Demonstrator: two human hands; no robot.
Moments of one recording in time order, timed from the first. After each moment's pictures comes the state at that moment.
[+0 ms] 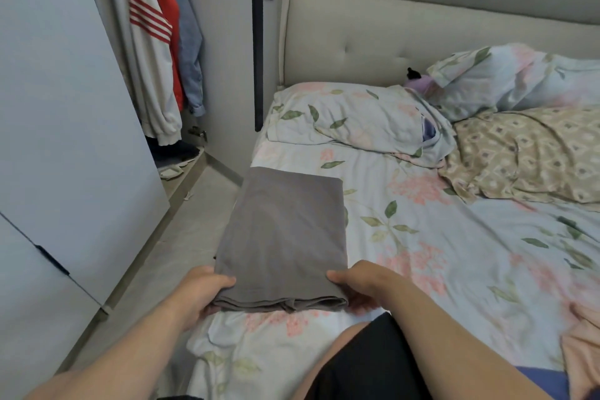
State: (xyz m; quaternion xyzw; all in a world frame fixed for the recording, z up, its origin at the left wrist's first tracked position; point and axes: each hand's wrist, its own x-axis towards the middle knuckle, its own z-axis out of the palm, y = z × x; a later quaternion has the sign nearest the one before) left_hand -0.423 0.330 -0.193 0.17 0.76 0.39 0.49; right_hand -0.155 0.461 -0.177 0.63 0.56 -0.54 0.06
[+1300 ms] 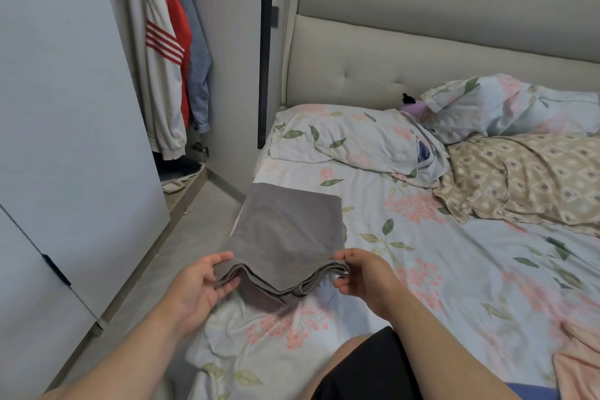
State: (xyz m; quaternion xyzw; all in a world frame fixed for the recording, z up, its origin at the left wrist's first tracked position) left_hand -0.441 0.331 -0.190 0.07 0.49 0.66 0.57; right_hand -0.159 0.450 -0.146 0.50 0.47 -0.68 -0.26
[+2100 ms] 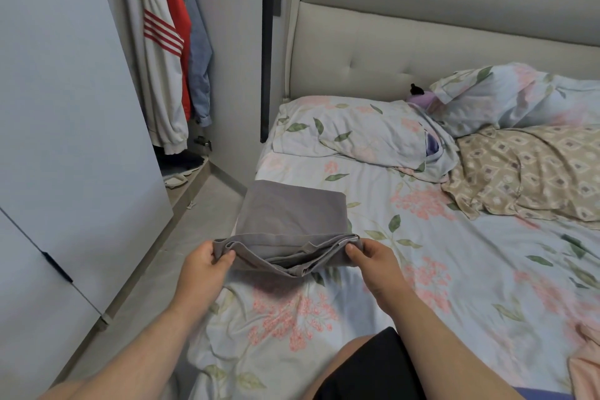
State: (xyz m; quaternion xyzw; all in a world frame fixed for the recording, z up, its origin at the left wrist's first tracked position) left_hand -0.440 0.346 -0.192 0.35 0.75 0.50 0.24; right_hand -0.163 0.459 -0.159 0.54 0.59 -0.49 -0.34
